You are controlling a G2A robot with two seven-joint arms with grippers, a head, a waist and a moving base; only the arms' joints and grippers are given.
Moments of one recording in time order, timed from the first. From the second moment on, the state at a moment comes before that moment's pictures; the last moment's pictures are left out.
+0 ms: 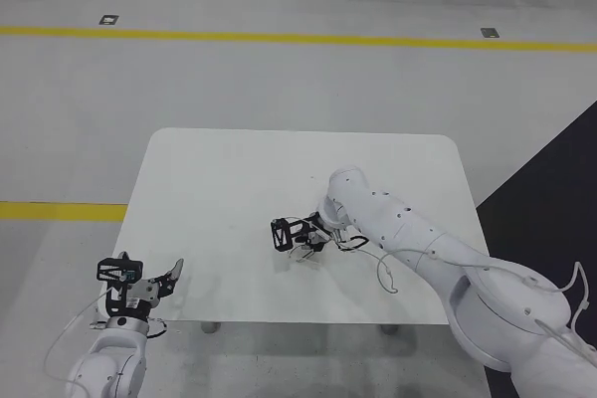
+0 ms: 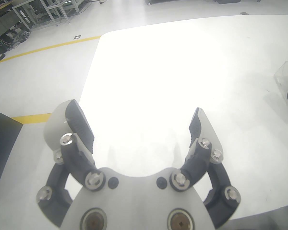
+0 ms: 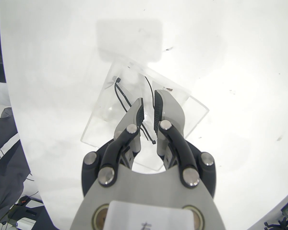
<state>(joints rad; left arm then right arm) 1.73 -1.15 -1.60 -1.80 1.33 0.00 0.00 -0.25 -1.48 0.17 -0.65 -1.06 -1.01 0.48</state>
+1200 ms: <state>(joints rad) 1.73 -1.15 -1.60 -1.80 1.33 0.00 0.00 -0.25 -1.48 0.17 -0.65 -1.06 -1.01 0.48</state>
